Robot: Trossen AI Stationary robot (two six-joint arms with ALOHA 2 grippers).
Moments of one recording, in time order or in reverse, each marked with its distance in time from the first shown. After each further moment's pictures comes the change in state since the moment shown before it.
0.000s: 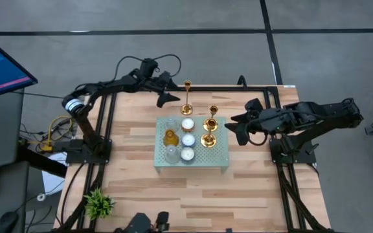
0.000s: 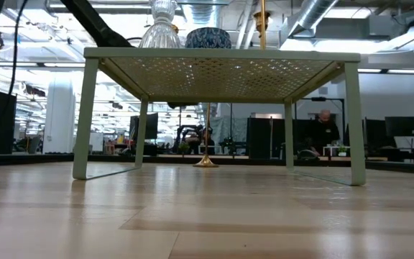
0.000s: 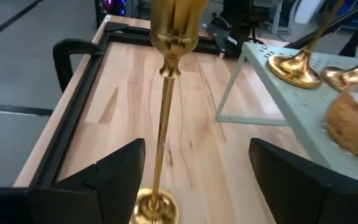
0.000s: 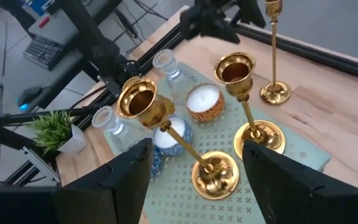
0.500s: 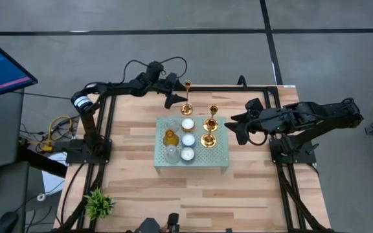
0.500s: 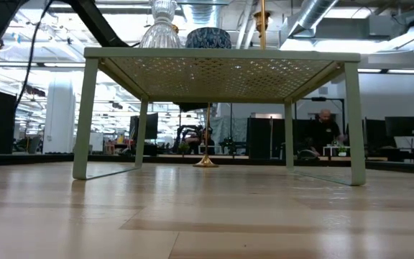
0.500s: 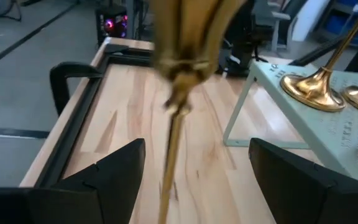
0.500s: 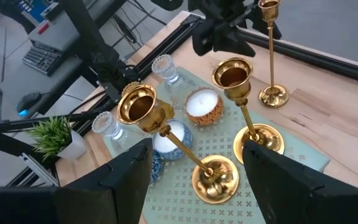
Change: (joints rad) left arm -0.065 0.107 0.001 0.279 -0.023 -0.130; right arm 0.001 0.000 0.000 0.006 0.017 0.010
